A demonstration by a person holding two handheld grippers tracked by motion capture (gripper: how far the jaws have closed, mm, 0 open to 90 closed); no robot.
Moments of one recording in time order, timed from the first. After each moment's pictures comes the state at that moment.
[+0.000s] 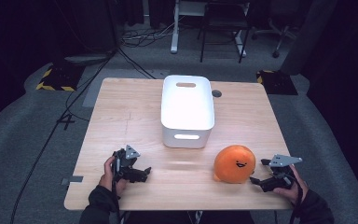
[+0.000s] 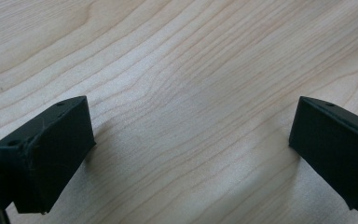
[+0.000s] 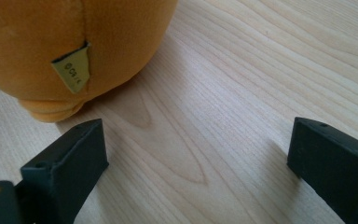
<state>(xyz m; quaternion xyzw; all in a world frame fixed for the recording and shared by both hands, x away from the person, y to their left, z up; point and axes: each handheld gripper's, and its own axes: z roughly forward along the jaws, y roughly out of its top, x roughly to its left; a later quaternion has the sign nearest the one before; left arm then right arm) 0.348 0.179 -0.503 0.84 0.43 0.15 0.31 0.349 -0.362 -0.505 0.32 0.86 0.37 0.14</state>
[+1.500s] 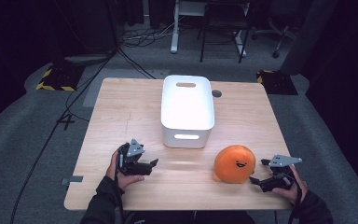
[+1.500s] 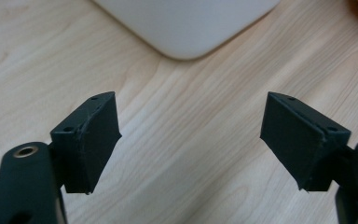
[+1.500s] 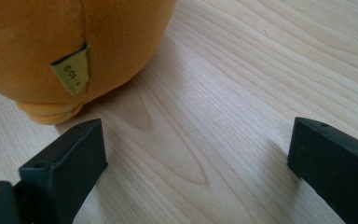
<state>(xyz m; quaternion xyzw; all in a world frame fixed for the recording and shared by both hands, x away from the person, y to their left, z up) 0.352 0.161 -0.471 0.82 0.36 0.16 0.40 0.347 -0.361 -0.505 0.32 0.86 0.37 0.14</state>
